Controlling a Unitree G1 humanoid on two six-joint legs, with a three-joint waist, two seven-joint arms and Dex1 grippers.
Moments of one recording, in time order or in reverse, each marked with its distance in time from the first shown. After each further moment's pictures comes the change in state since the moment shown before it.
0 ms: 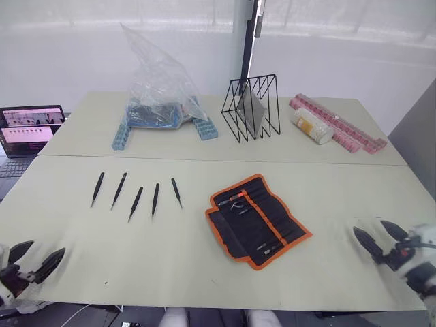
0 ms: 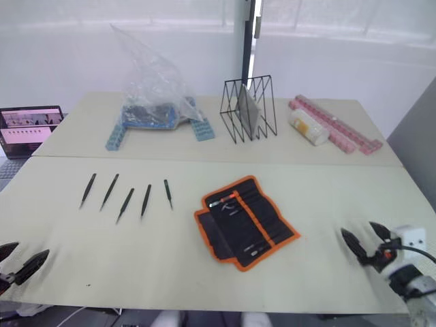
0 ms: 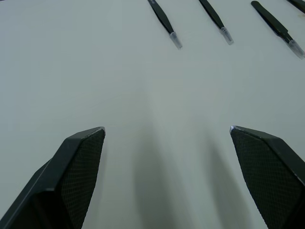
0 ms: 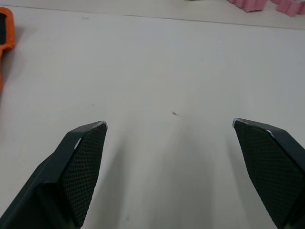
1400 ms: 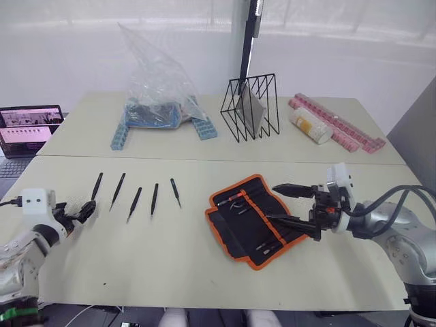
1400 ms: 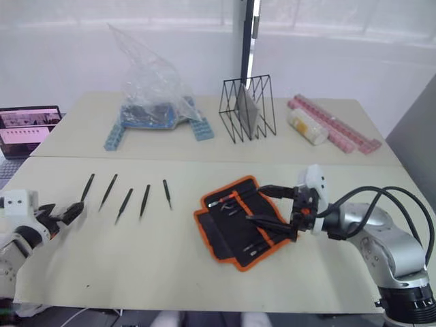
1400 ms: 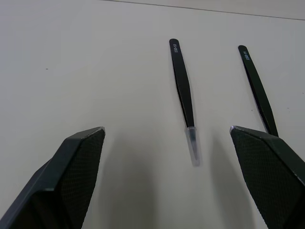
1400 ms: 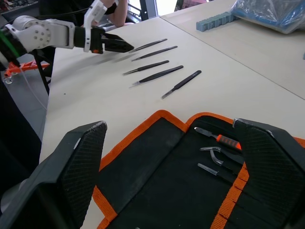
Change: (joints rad) left arm -0.560 0.026 -0.320 0.129 0.037 0.383 0.415; right arm -0.444 -0.198 0.464 -0.499 0.276 0.541 0.241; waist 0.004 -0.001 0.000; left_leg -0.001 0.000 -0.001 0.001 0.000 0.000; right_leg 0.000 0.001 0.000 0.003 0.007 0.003
